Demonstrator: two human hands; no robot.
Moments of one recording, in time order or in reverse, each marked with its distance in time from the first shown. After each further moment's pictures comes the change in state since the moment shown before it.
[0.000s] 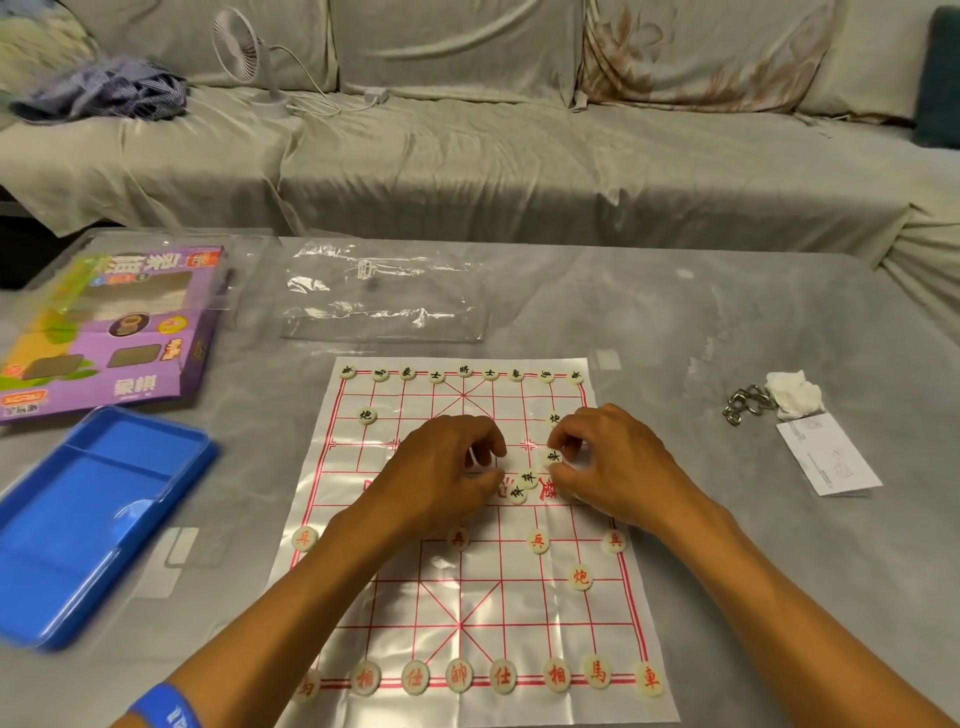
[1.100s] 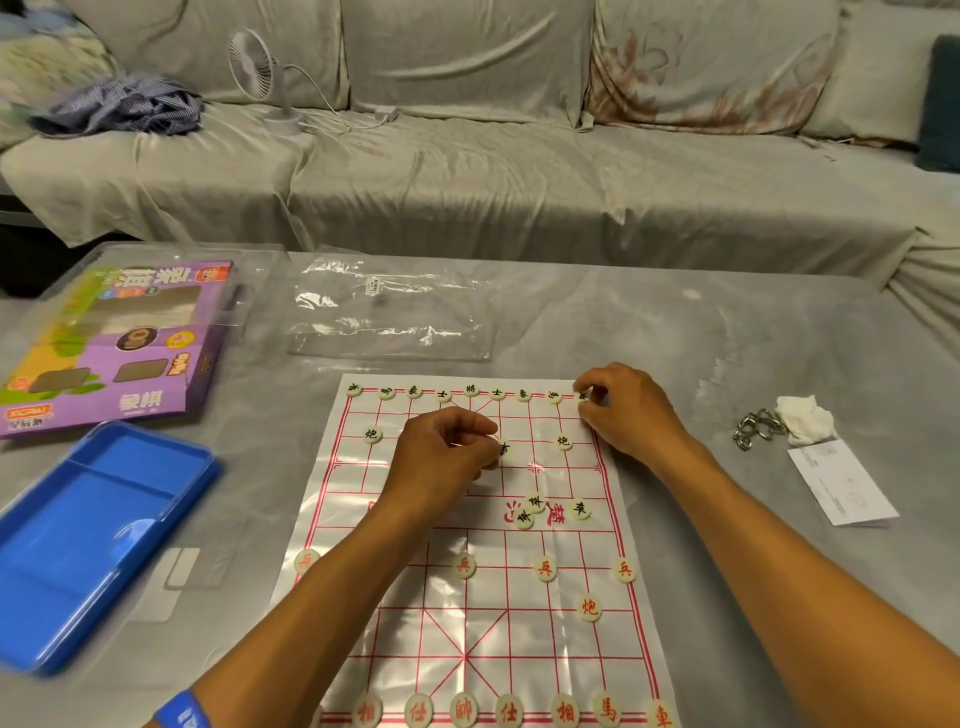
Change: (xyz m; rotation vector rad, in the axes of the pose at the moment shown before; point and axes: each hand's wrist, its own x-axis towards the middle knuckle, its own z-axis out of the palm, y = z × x) left_hand 0.016 0.003 -0.001 -0.737 0.256 -0.372; right_hand 0.081 0.043 -0.003 0.074 0.144 0.178
